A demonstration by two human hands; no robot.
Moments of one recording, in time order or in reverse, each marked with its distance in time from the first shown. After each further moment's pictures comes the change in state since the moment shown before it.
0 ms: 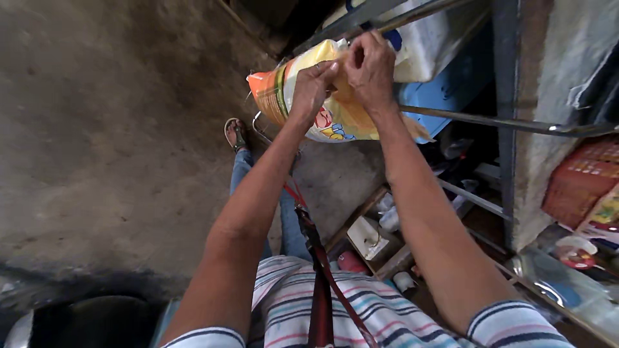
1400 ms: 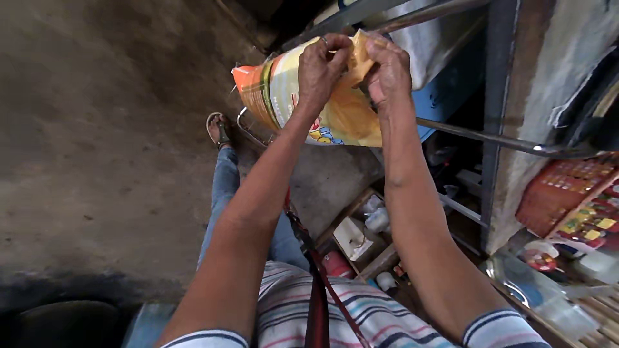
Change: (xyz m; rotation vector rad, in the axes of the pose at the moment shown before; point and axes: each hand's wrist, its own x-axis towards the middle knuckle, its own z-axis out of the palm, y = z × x) left_hand 0.053 -0.016 0.029 0.304 0.095 0.401; right_hand 0.013 0.047 -0.010 1.049 0.069 0.633
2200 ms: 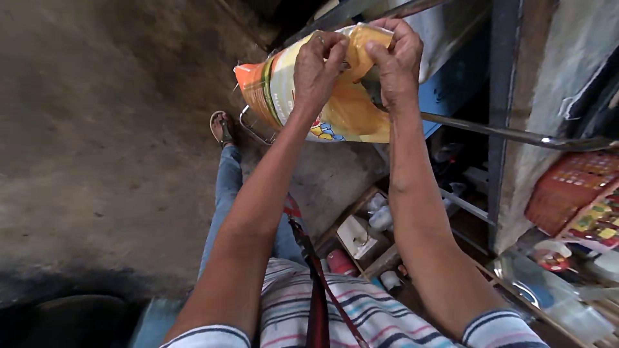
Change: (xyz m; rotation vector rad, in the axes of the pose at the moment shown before) left_hand -0.018 0.016 -0.005 0.074 0.049 -0.001; right_hand -0.013 -0.010 -0.015 -0.355 -0.145 -0.350
